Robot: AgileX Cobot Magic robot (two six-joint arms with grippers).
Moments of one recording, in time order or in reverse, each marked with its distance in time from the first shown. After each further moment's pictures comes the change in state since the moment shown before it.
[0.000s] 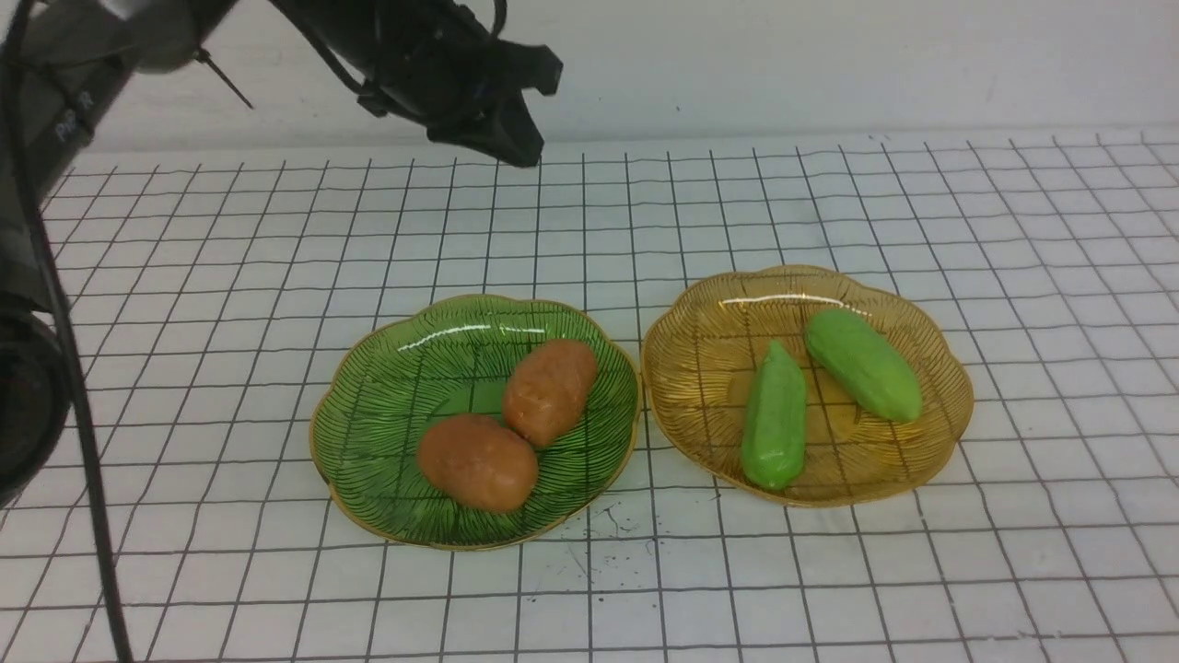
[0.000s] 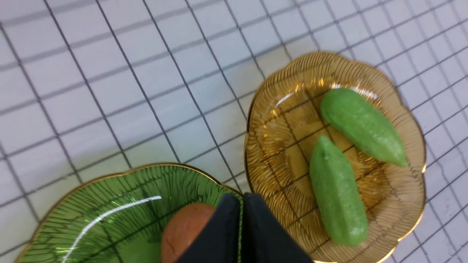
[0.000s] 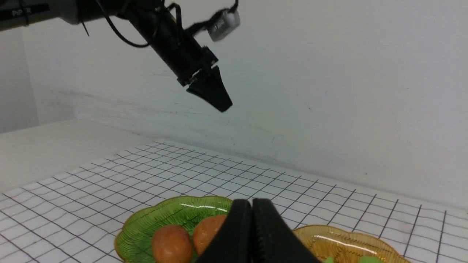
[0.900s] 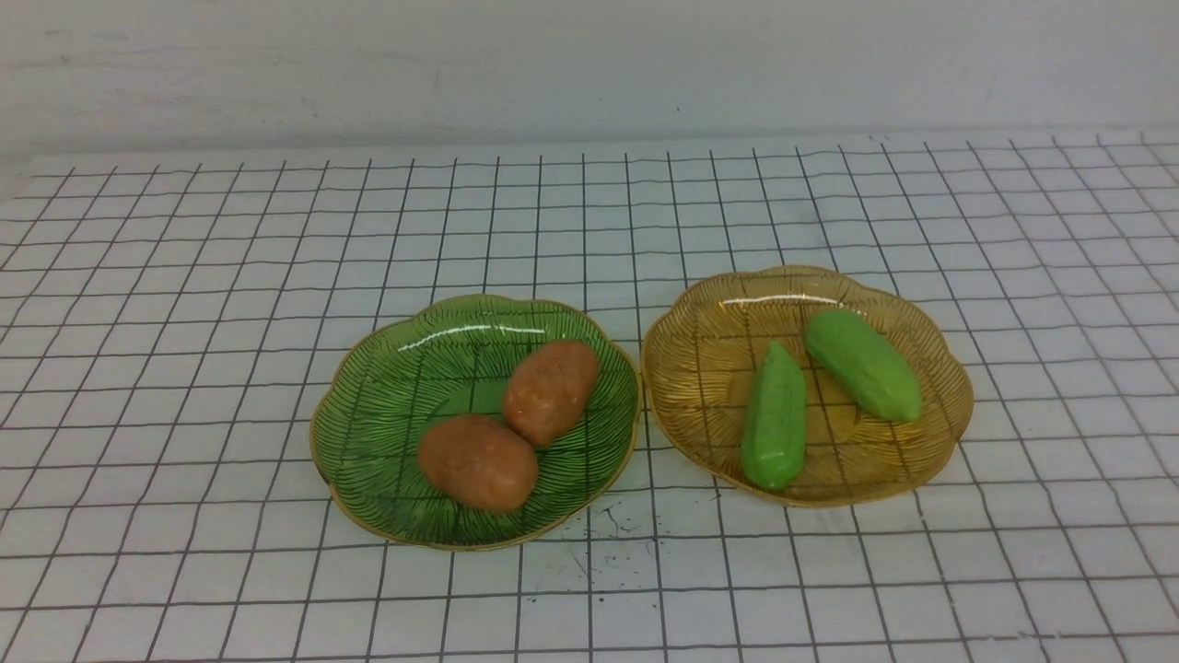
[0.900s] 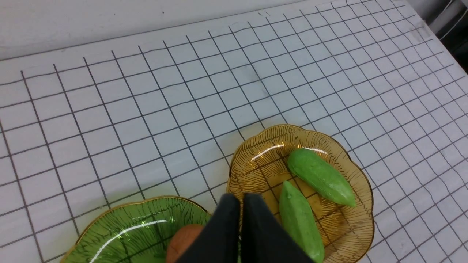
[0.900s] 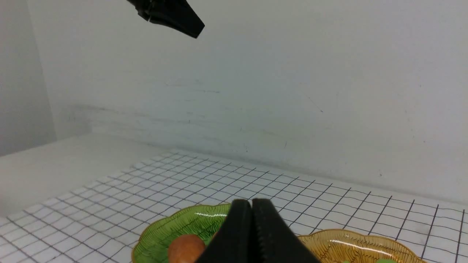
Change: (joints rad) right arm -0.036 -0.043 0.018 0.083 -0.010 -0.010; left arm 0.005 -0.258 -0.006 0.053 0.012 -0.095
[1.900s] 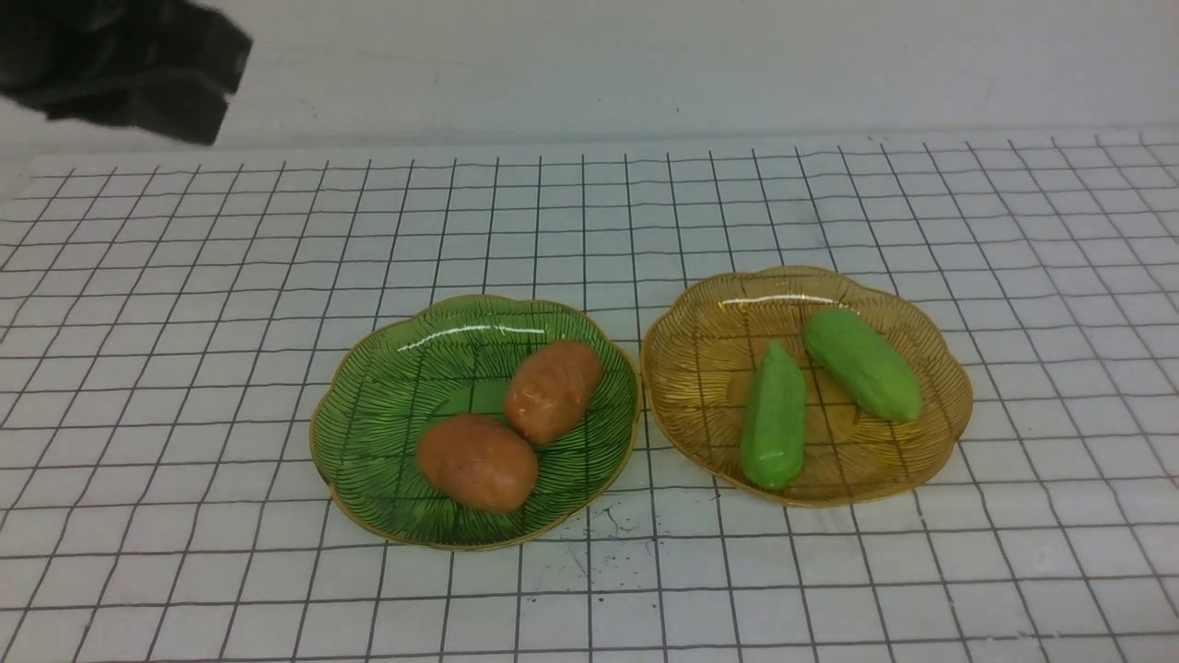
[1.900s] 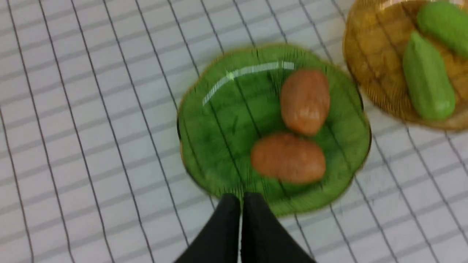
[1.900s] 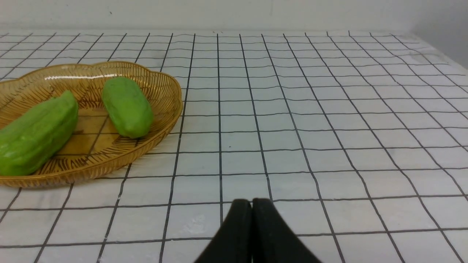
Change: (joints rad) right arm -0.637 -0.008 0.352 -0.074 0.021 -0.019; left arm 0.000 -0.487 0.668 0.312 0.010 0.050
